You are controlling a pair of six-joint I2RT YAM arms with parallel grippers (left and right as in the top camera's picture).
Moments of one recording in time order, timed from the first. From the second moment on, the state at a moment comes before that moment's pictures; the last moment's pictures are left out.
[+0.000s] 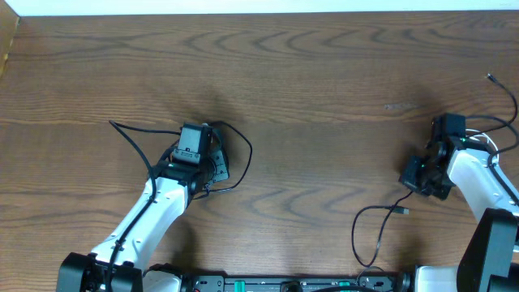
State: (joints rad) left arm -0.24 1.37 0.67 -0.44 0.05 -0.47; right arm -0.18 1.56 0.82 -0.76 0.03 0.39
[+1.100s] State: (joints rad) left arm -0.24 1.37 0.67 -0.44 0.05 -0.47; right arm 0.05 1.56 0.98 -1.04 -0.13 0.35
